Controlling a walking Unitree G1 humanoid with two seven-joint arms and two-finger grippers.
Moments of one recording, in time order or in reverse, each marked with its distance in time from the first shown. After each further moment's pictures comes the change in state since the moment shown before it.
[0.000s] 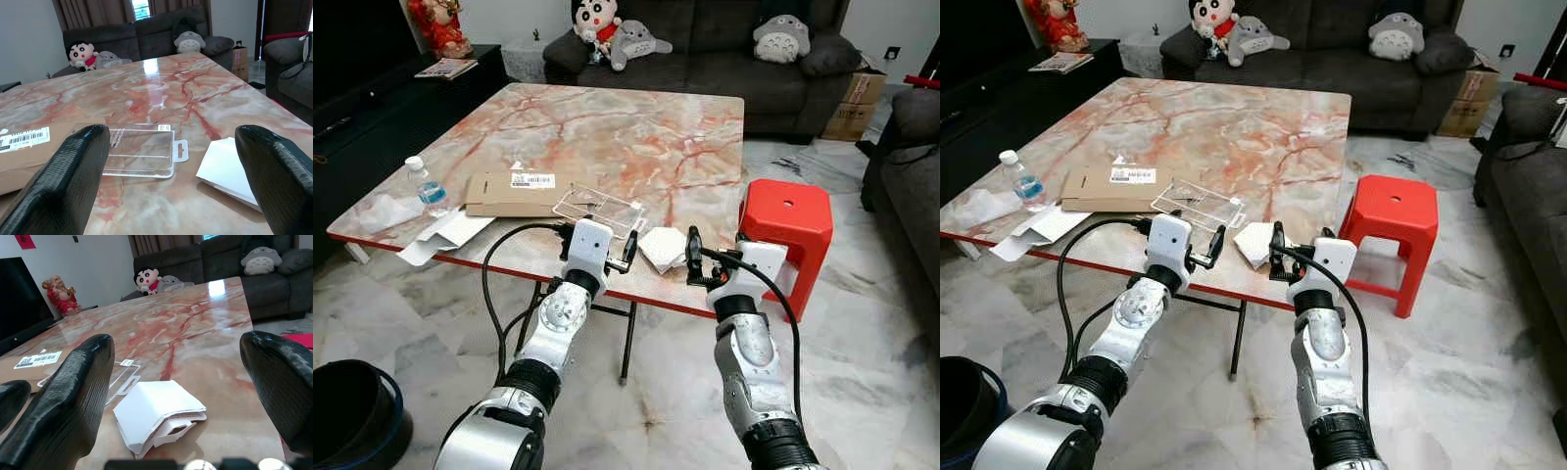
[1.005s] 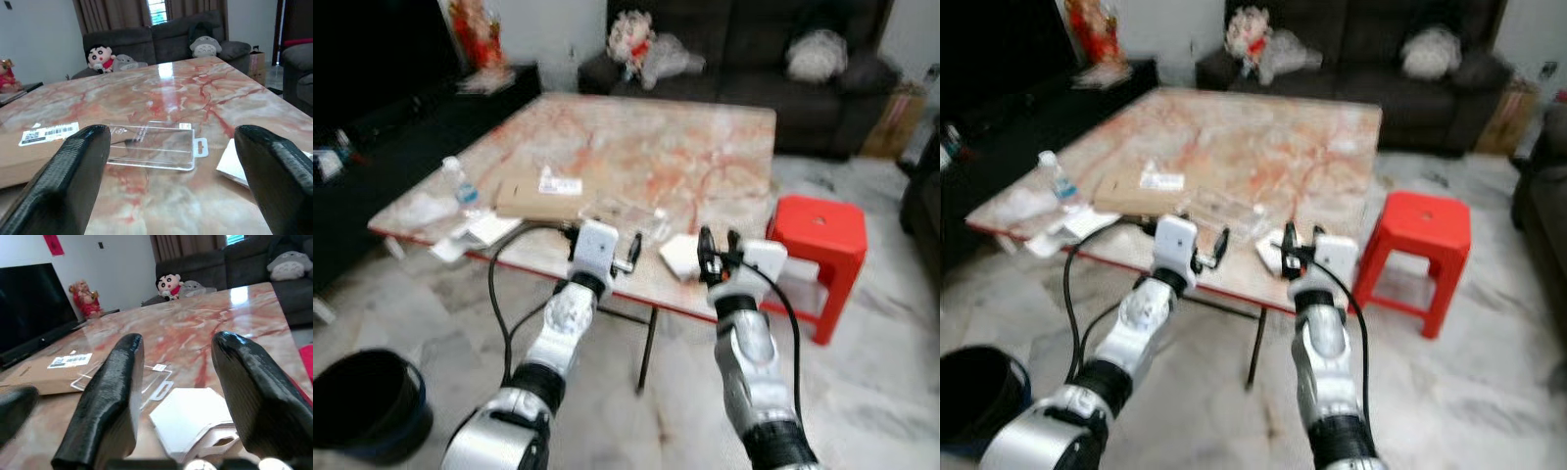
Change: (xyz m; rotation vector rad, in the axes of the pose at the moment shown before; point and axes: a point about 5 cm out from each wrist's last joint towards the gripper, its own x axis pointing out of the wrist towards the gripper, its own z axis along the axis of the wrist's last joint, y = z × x) left arm -0.001 -0.010 -0.001 -0.017 -0.004 -0.020; right arm 0.000 0.001 0.001 0.003 -0.014 -0.003
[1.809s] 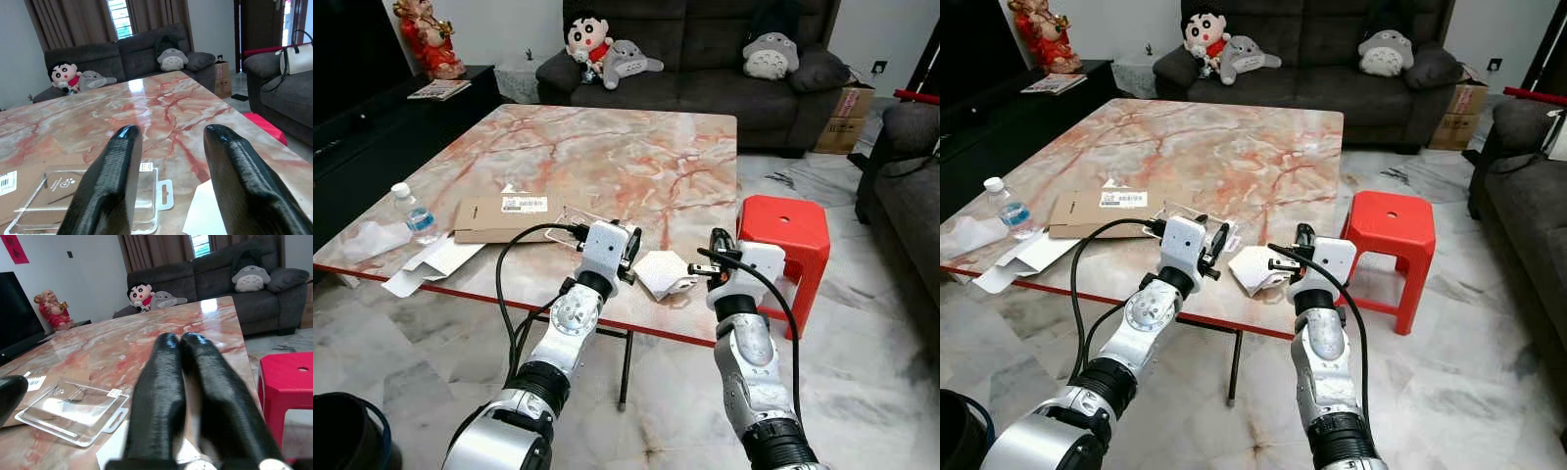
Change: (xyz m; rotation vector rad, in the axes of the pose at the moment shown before) left arm 0.002 -0.007 0.005 0.010 -0.023 -0.036; right arm 0.001 -0.002 0.000 -0.018 0.001 -0.011
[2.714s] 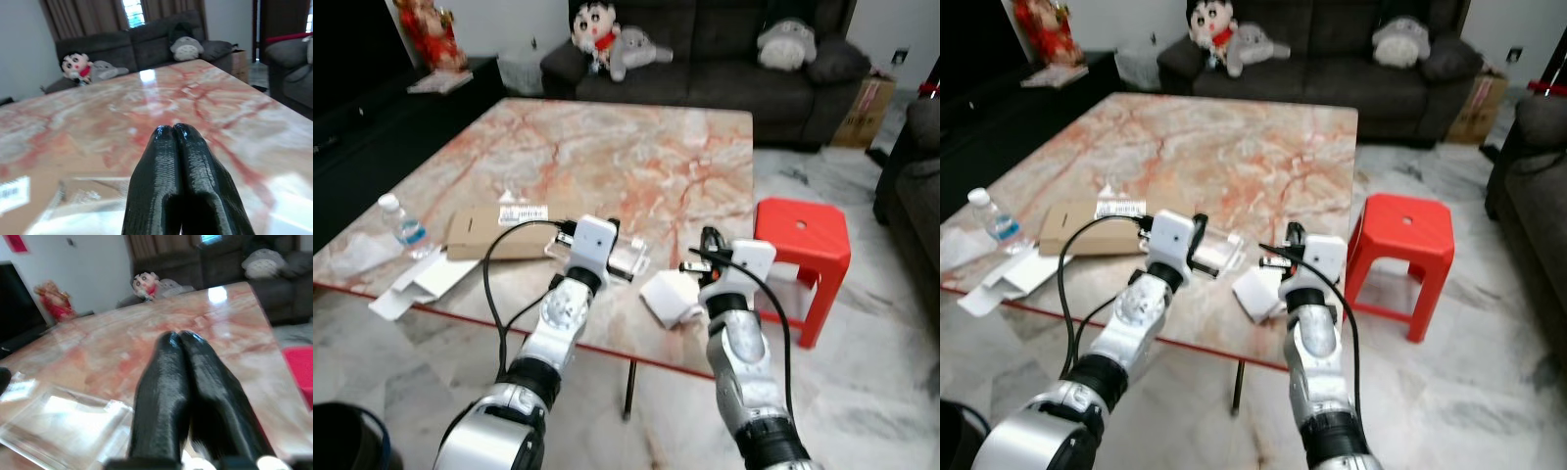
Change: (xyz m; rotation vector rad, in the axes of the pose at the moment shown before) left arm 0.001 0.002 0.002 0.017 -0.004 0.008; right arm 0.001 0.001 0.001 -0.005 -0.002 0.001
